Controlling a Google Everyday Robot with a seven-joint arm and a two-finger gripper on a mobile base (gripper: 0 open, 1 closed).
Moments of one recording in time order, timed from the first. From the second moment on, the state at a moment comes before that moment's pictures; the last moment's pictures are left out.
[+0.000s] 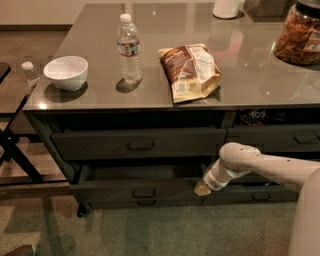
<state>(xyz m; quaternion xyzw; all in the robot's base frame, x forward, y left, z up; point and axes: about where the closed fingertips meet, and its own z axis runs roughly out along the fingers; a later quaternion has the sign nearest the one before) 0.553 -0.174 0.437 -0.49 0.85 0.15 0.13</state>
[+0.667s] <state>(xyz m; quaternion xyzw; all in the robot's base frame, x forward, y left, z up) 0.608 -0.177 0.458 -0.50 0.84 0.10 0.18</state>
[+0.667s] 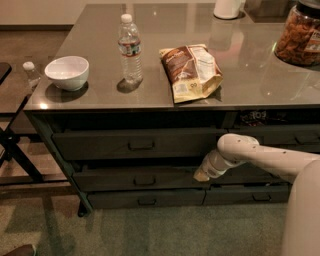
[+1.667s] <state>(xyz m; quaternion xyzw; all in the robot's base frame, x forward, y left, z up) 0.621 -0.177 0.444 -0.49 0.85 0.08 0.19</state>
